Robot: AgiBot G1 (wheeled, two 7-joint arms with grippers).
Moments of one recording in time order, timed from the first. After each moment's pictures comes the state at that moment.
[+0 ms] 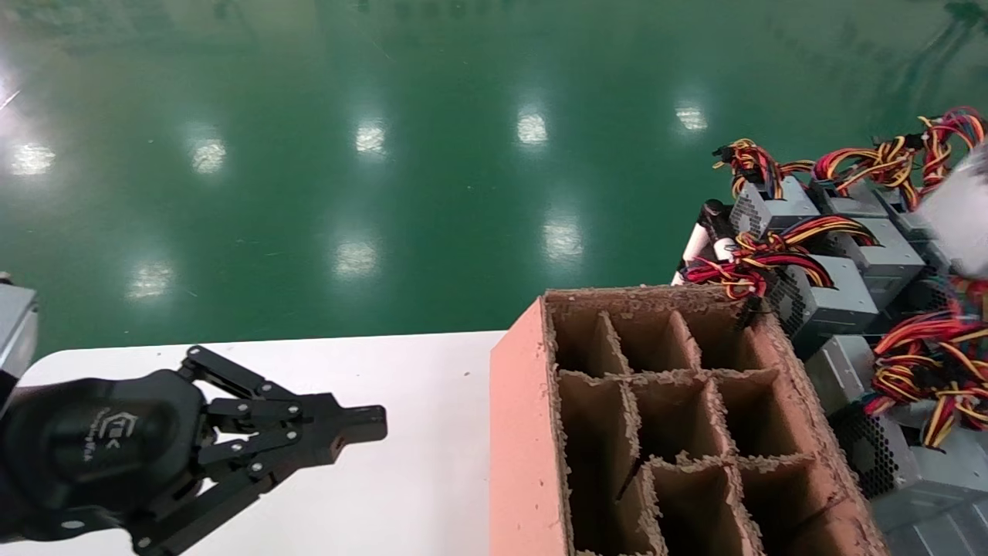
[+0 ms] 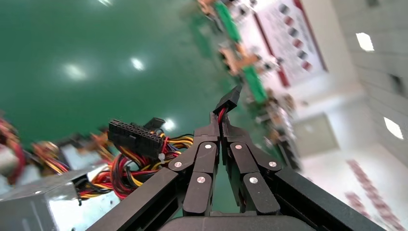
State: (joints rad) left arm -1.10 0.58 0.37 -1.27 0.67 1.46 -0.14; right arm 2.61 -0.32 -0.73 0.92 -1.50 -1.58 -0.02
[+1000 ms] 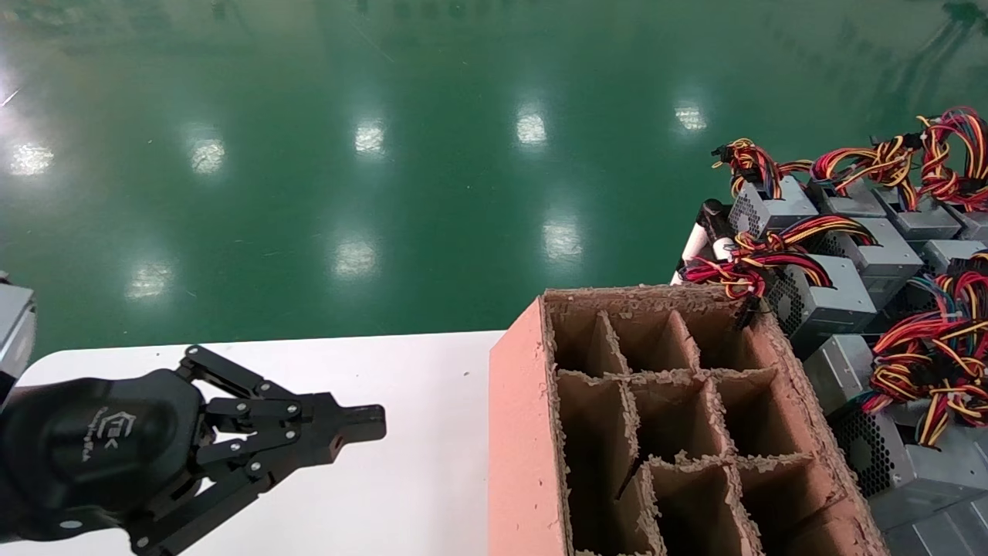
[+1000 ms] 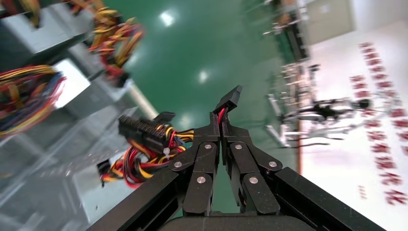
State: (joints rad) left arm -1.10 0.58 0.37 -1.27 0.67 1.46 -0.14; right arm 2.81 -0.32 -0.83 0.49 -1.97 -1.53 -0.33
